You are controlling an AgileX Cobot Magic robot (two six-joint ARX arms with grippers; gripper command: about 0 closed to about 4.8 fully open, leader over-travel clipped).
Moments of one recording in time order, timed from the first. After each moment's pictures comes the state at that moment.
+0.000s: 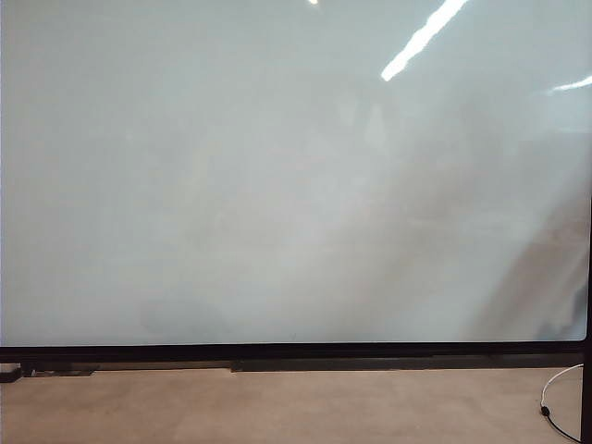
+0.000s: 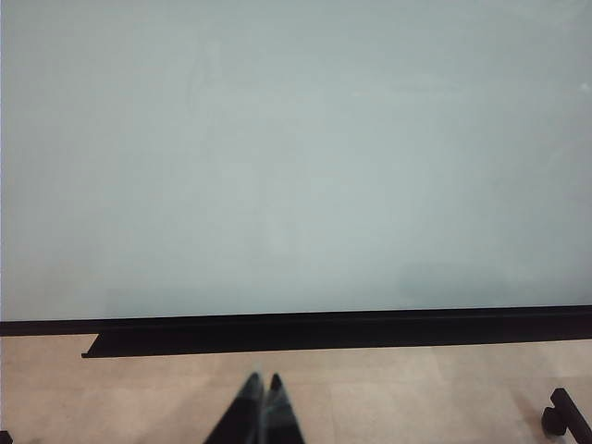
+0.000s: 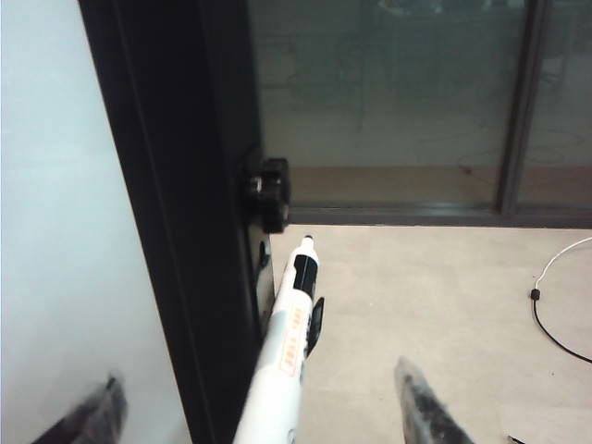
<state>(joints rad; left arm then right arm) -0.01 0.00 0.00 -0.09 0.02 -0.01 -0.50 1.91 0.71 1.22 -0.67 0.05</state>
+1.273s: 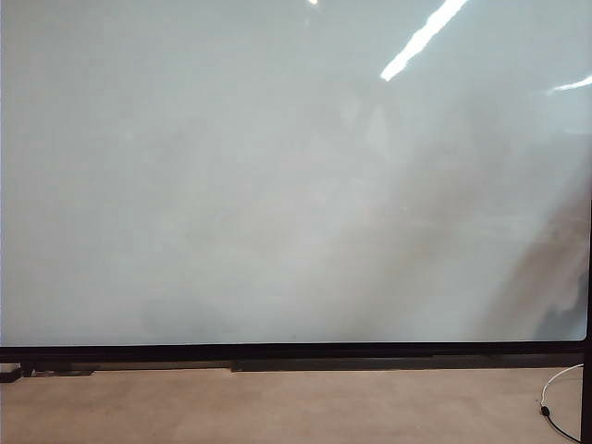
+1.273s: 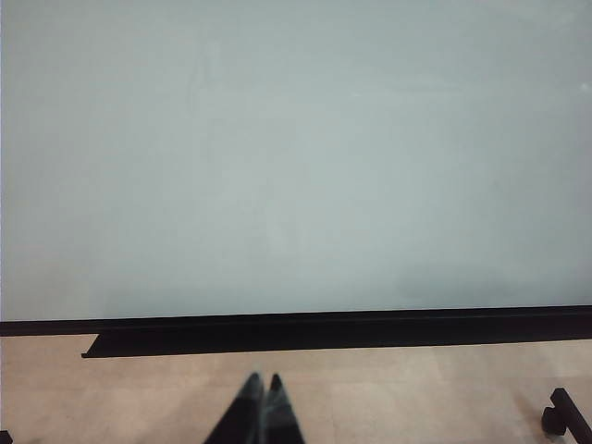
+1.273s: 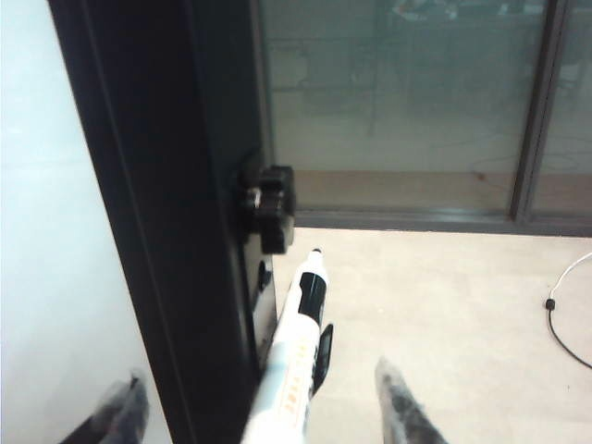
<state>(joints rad) -0.01 0.00 0.00 -0.09 0.02 -0.01 -0.47 1.98 0.79 1.23 -0.67 0.05</state>
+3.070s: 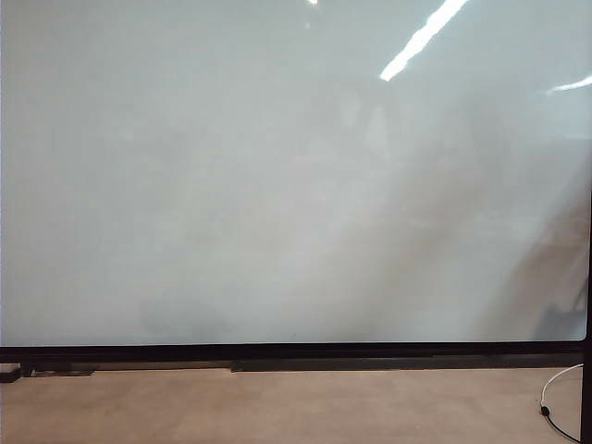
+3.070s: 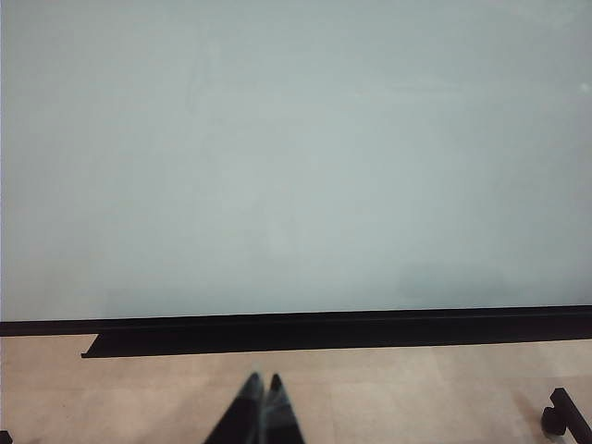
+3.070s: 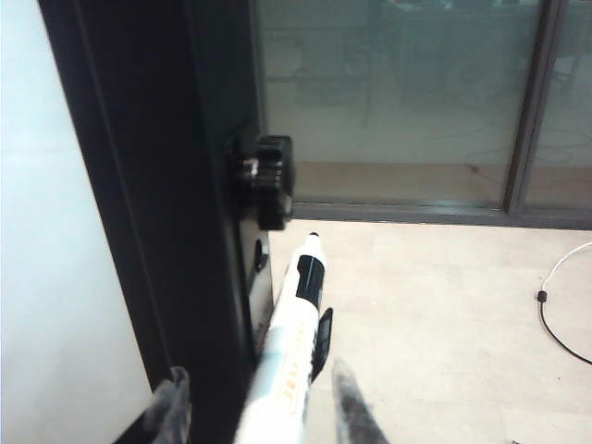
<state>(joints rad) -0.01 0.00 0.00 -0.09 0.02 -0.01 -0.46 2.00 0.79 1.22 -0.65 0.03</state>
